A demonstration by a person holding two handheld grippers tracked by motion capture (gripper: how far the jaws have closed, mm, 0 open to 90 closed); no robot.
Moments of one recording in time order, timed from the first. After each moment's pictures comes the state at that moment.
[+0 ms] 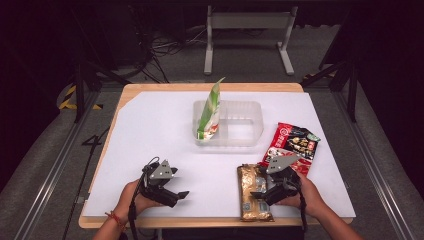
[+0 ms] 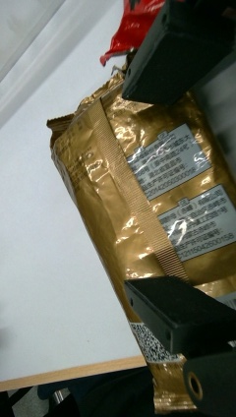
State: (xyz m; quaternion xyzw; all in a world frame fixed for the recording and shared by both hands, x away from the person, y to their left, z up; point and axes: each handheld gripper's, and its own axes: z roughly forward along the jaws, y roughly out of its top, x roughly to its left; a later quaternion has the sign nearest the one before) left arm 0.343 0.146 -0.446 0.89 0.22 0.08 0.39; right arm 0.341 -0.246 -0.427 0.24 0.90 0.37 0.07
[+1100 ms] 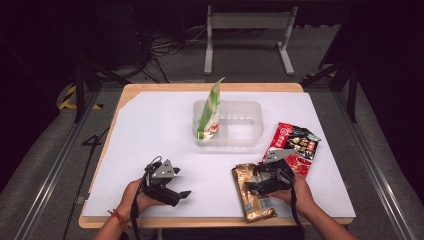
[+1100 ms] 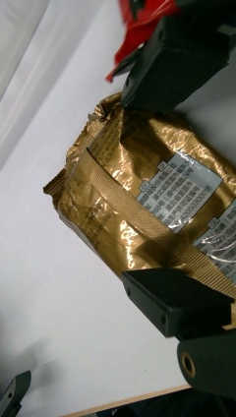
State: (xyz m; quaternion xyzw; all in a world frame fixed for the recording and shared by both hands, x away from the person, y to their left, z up) left arm 0.347 0.142 -0.450 0.89 0.22 0.07 0.39; right arm 0.359 -0.236 -0.433 0.33 0.86 0.38 0.05
